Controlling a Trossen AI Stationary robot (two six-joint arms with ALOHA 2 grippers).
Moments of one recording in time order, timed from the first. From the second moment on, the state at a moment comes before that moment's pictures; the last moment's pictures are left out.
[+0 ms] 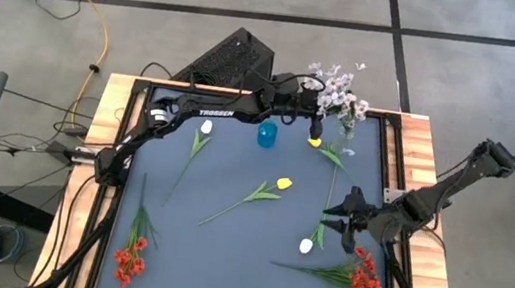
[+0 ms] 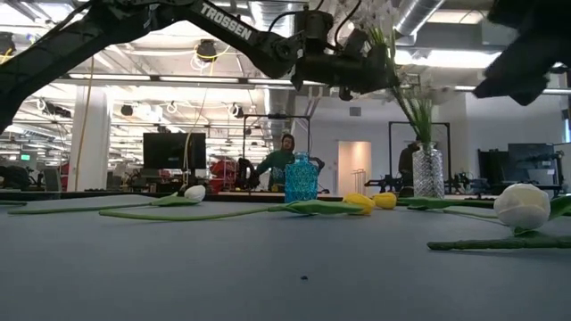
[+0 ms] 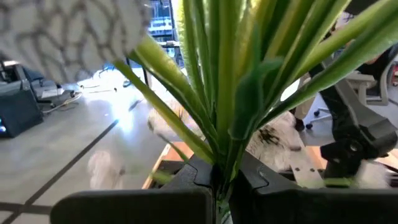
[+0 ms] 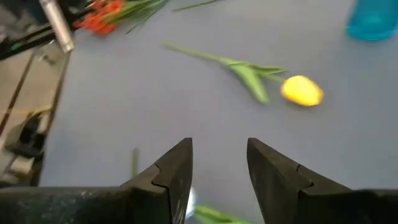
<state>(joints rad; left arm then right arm) 0.37 2.31 1.97 0.36 0.20 0.08 0.59 0.79 0.50 -0.37 0.56 0.75</state>
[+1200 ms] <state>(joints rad) 0.35 2.49 2.23 0.16 0.18 0.09 0.26 0.73 0.51 -0.63 0.46 0.74</state>
